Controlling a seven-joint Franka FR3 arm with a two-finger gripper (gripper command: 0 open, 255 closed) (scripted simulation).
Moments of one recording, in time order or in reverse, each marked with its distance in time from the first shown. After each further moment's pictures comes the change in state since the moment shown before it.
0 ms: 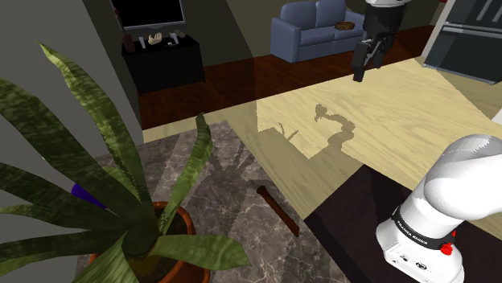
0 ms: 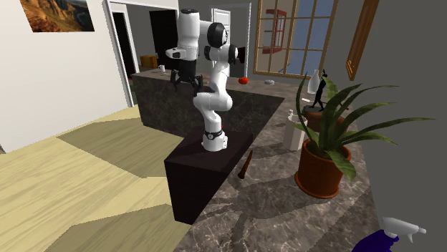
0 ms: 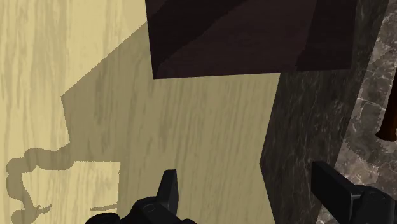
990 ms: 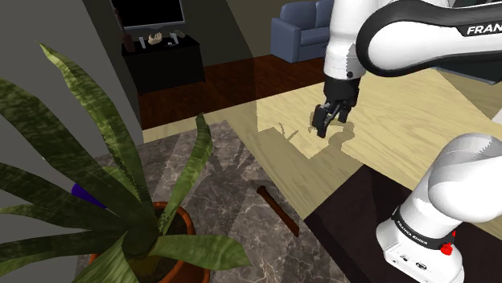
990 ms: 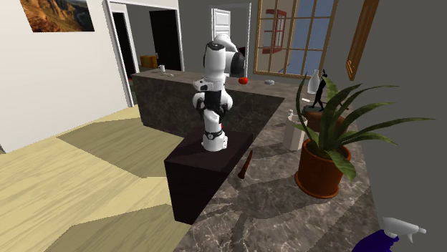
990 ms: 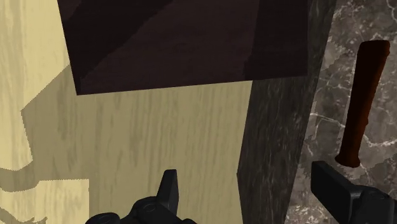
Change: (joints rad) arm 0.089 -0.014 0.213 -0.301 0.204 0.265 0.262
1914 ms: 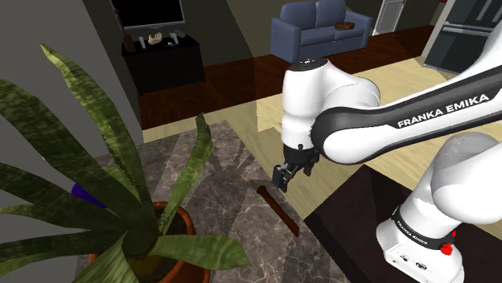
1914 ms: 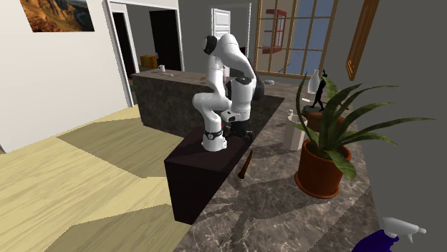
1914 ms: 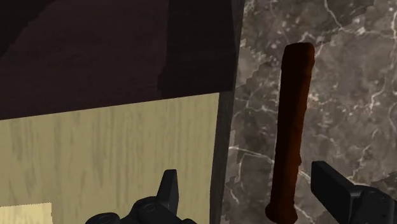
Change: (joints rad) arm 0.079 0.297 0.296 -0.091 0.193 0.403 0.281
